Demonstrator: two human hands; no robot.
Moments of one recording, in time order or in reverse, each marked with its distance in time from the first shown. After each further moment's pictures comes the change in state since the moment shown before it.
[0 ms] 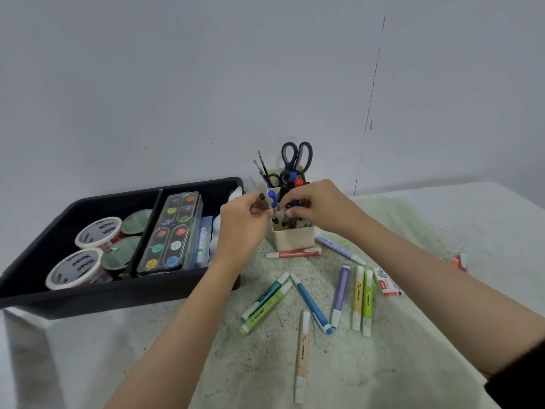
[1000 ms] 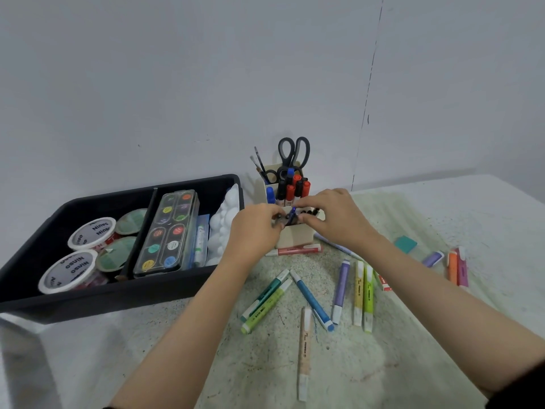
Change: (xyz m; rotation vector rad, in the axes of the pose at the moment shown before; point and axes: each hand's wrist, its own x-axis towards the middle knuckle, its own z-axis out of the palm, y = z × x) left_hand 0.002 0.001 0.013 0.496 -0.351 0.052; right_hand -0.020 0.036 0.023 -0.190 0.182 0.015
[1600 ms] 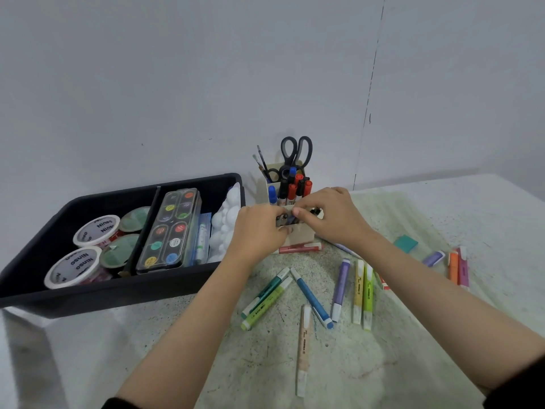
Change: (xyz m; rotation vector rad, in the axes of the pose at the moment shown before) left_hand -0.002 0.004 0.003 0.087 -0.026 0.041; right_hand 0.002 -0.003 0.004 0.072 0.009 0.016
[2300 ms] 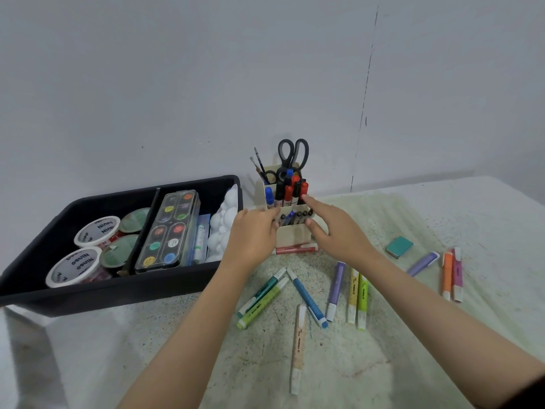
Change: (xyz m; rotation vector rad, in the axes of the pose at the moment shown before) left_hand -0.010 -0.001 0.004 -0.030 0.056 0.001; right_hand -0.032 0.012 0.007 0.076 -0.046 0.083
